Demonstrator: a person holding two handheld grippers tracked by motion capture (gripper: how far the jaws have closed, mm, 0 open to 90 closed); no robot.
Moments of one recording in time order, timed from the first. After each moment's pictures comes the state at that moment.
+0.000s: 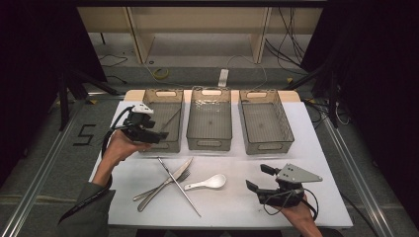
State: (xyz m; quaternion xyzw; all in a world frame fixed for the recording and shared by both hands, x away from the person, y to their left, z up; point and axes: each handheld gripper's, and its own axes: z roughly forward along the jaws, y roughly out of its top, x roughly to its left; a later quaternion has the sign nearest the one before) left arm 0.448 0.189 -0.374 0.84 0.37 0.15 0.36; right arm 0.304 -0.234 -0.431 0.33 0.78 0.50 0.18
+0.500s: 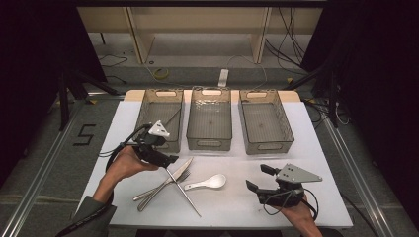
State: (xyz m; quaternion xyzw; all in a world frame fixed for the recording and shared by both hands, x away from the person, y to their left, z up) left arm 0.407 0.155 -0.391 0.90 0.30 0.13 0.30; right arm 0.304 -0.234 -0.431 0.33 0.78 0.50 0.18
